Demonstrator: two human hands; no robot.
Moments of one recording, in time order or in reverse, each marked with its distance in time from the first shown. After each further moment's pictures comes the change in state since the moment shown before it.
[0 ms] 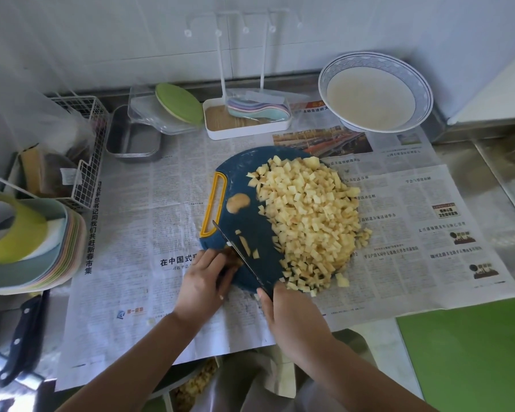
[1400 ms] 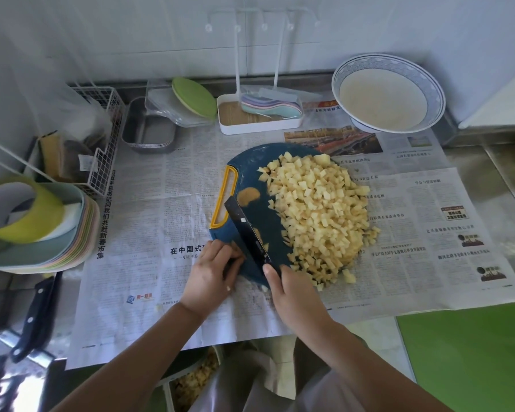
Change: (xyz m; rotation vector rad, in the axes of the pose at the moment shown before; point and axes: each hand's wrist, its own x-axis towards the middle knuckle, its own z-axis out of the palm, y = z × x) left_hand -0.005 0.000 -0.001 -0.061 0.036 -0.007; right_hand 0.018 0.004 0.008 0.263 0.050 0.000
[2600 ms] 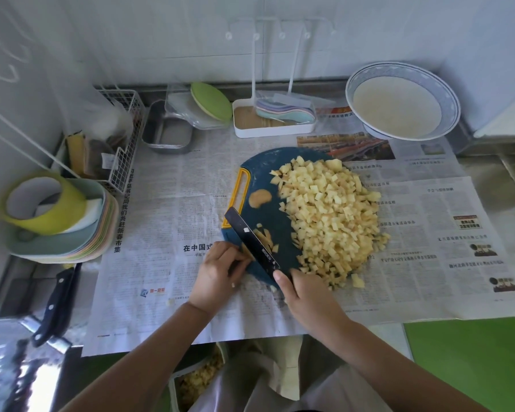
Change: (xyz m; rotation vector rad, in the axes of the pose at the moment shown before) left_hand -0.004 0.000 -0.005 -0.050 0.029 -0.056; right_hand -0.003 0.011 -0.009 -0.049 -0.044 -0.131
